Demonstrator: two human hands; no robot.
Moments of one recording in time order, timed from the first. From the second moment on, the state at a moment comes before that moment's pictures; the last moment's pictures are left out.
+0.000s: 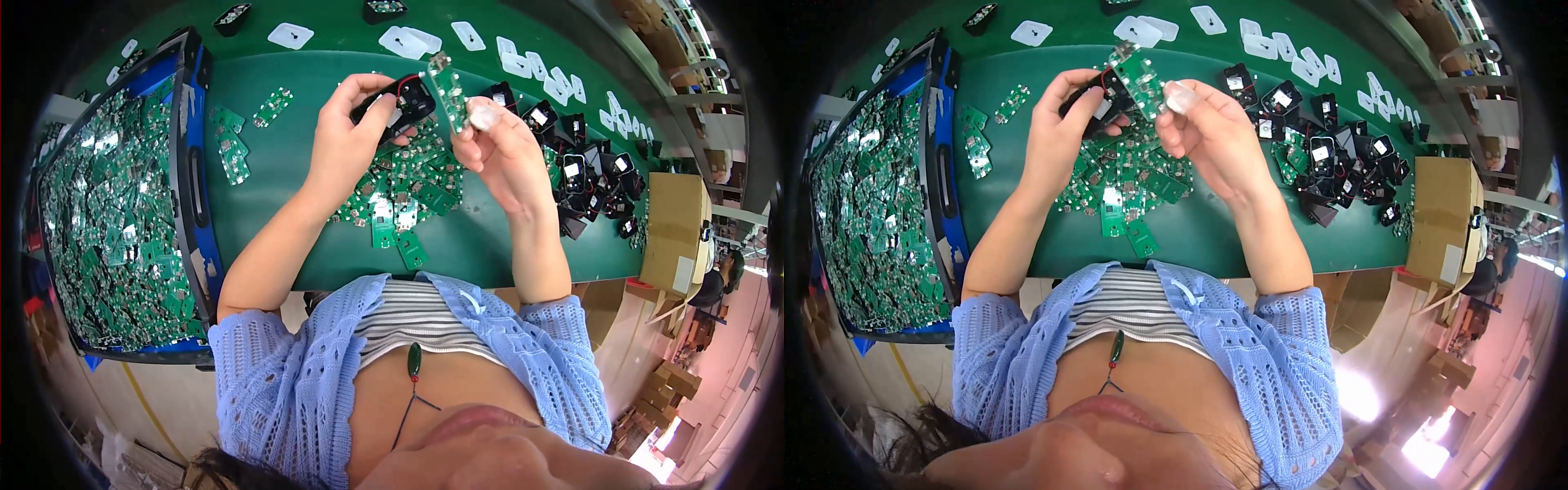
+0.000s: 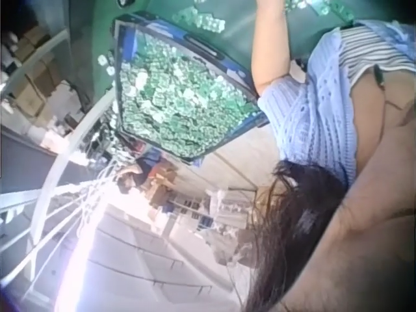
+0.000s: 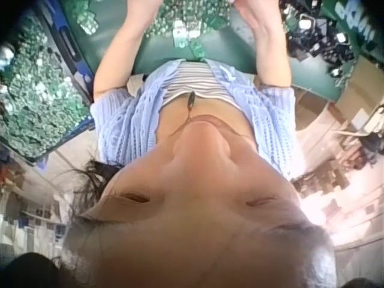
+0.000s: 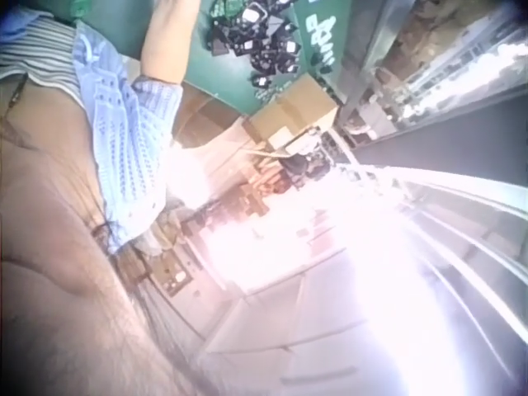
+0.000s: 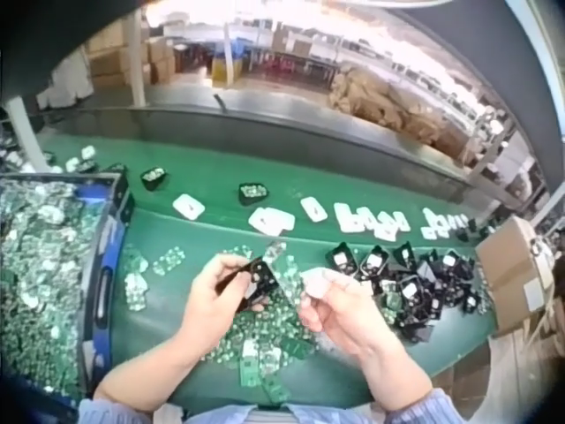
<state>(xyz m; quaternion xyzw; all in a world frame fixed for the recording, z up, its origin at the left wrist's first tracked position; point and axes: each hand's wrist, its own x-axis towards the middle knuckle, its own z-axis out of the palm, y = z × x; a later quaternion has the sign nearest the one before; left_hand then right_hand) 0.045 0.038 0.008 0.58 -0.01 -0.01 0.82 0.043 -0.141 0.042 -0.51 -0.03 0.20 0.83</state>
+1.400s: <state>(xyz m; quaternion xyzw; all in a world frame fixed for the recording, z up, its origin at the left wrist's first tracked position) 0.023 0.021 0.015 0.59 -0.01 -0.14 0.80 0.036 -0.139 -0.001 -0.74 -0.19 -0.11 0.64</state>
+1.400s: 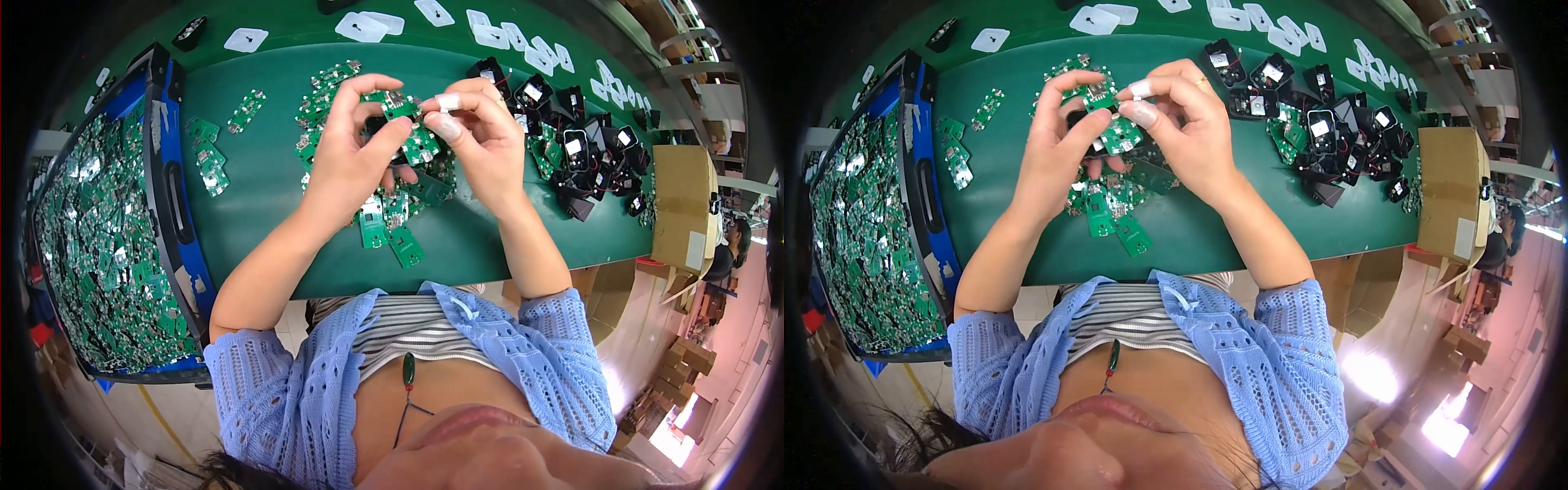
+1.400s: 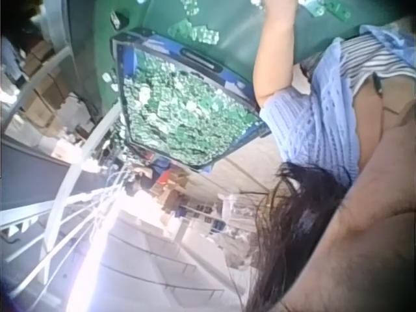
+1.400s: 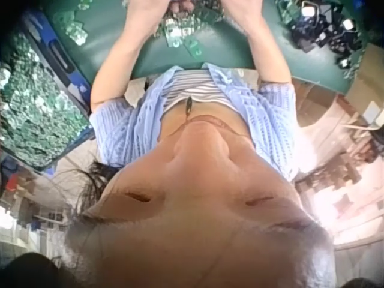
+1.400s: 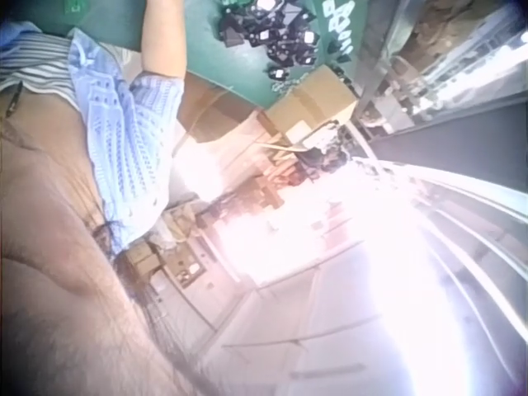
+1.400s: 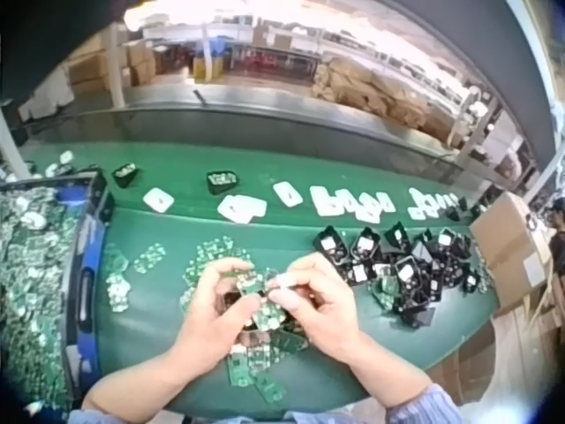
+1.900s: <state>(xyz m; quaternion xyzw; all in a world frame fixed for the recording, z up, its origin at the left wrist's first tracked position) 0.021 0.014 0.016 0.60 -0.06 -0.07 0.80 0.033 -0.139 0.029 -0.87 -0.32 -0.35 0.16</state>
